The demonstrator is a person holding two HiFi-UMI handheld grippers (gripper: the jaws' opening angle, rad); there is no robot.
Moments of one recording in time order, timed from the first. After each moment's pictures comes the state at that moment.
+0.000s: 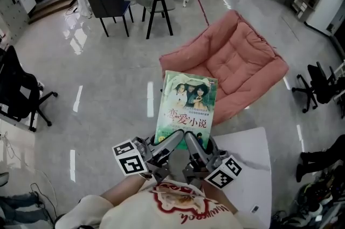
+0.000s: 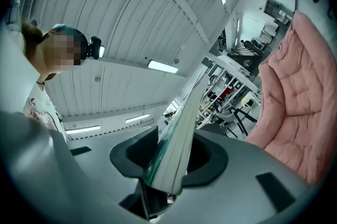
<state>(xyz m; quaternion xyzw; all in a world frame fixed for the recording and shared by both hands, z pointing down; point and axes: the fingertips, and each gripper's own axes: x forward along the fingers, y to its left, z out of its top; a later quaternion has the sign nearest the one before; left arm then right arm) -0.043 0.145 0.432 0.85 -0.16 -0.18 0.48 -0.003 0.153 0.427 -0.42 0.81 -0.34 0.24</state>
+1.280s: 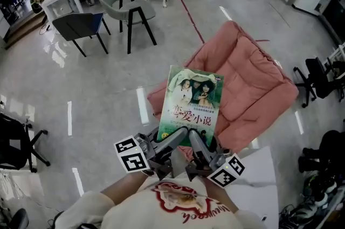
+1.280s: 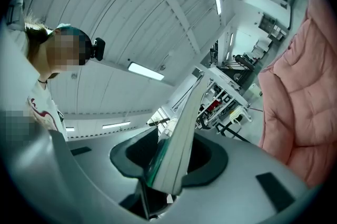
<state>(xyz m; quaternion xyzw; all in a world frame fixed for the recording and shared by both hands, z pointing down) 0.050 -0.198 0.505 0.85 -0.07 -0.15 0.50 0.087 -0.184 0.498 -0.50 0.77 -0.32 0.24</state>
